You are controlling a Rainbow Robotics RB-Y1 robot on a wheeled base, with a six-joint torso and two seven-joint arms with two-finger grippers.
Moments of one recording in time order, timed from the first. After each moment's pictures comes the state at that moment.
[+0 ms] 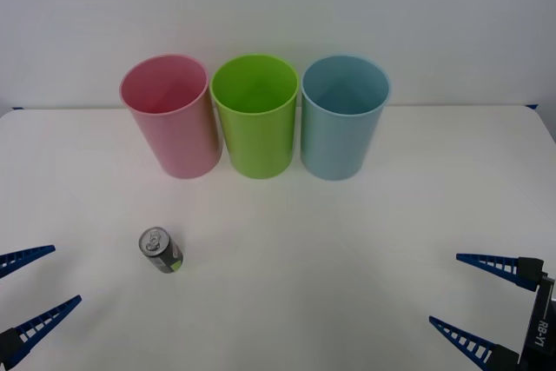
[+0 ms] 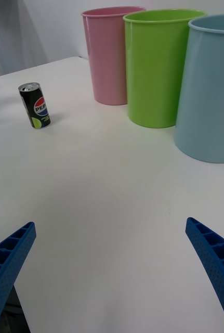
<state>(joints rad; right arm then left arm) 0.47 -0.43 -0.38 -1.91 1.30 -1.27 -0.01 0.40 0.85 0.11 -1.38 -0.60 -1.17 -0.40</state>
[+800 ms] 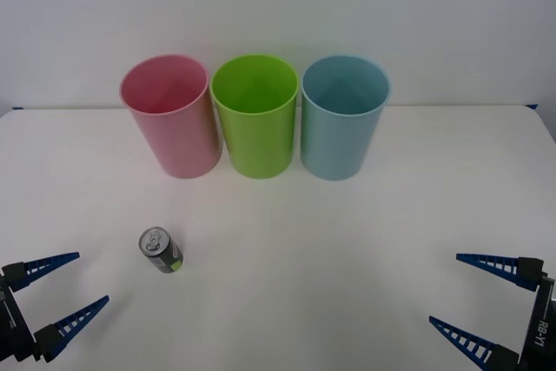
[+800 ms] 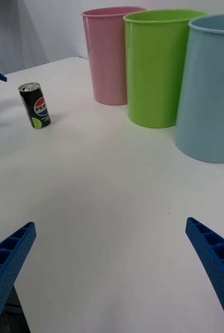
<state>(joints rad) 0.47 -0.43 -0.38 -1.91 1.30 -1.27 -0.01 0.32 0.85 -0.05 -1.33 -0.59 -1.02 -0.45</state>
